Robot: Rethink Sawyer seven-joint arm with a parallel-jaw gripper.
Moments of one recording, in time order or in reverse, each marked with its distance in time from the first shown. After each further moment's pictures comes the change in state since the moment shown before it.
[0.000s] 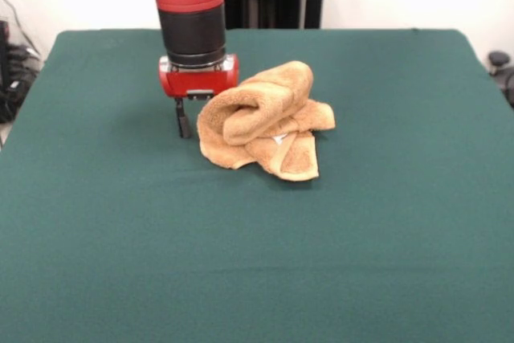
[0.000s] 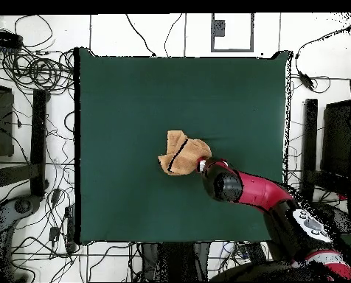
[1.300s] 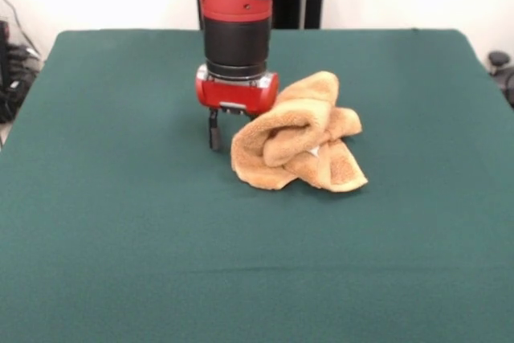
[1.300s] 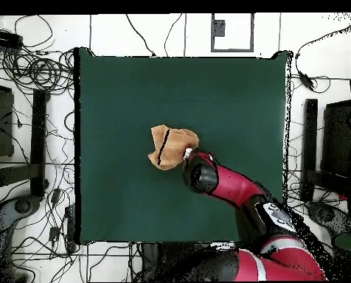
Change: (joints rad) arm 0.214 0.025 -0.132 0.011 0.320 -0.159 0.091
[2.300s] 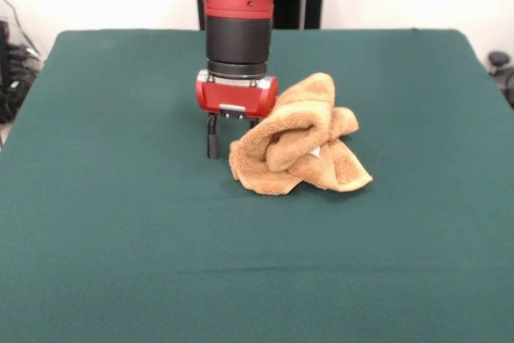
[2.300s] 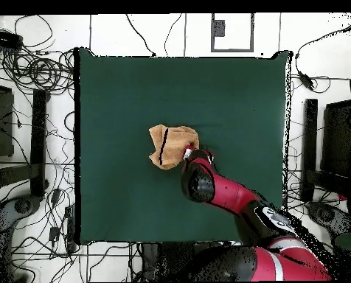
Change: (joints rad) arm -0.048 0.022 0.043 0.061 -0.054 -0.241 0.000
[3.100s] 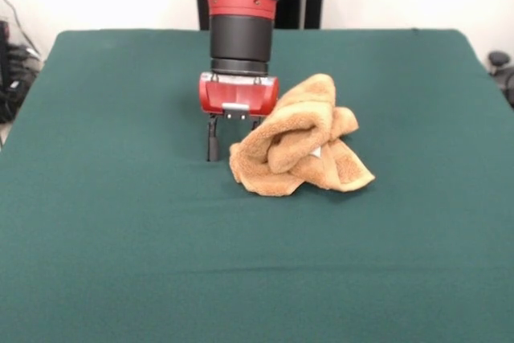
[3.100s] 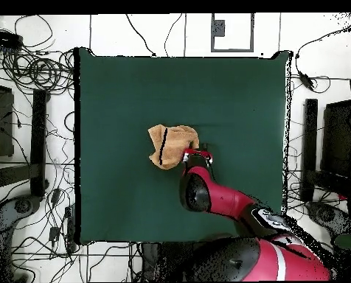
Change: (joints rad) arm -0.012 0.049 -0.007 0.020 -0.120 -0.238 0.001
